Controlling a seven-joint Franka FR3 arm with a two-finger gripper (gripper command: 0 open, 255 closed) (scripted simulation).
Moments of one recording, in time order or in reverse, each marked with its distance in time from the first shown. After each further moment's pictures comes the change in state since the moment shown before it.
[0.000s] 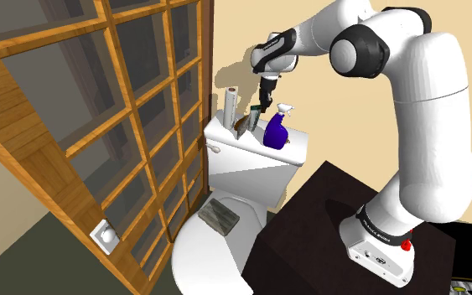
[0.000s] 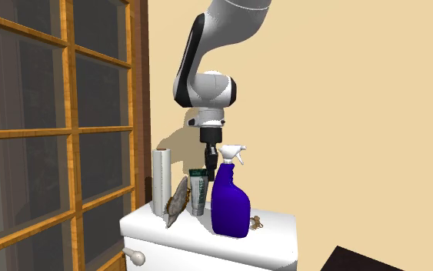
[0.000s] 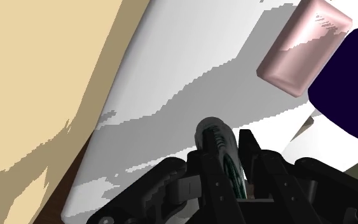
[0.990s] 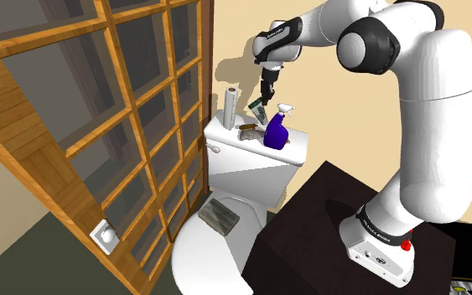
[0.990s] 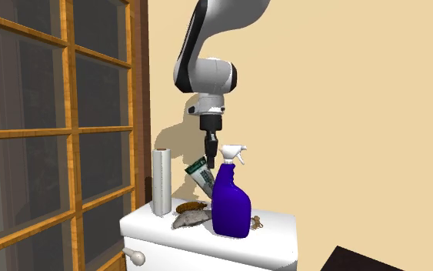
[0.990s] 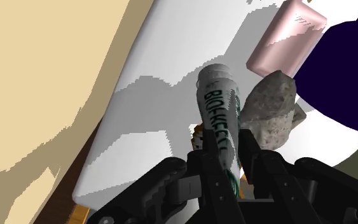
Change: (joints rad) arm 0.010 -0.057 -0.019 0.020 -0.027 -0.074 0.018
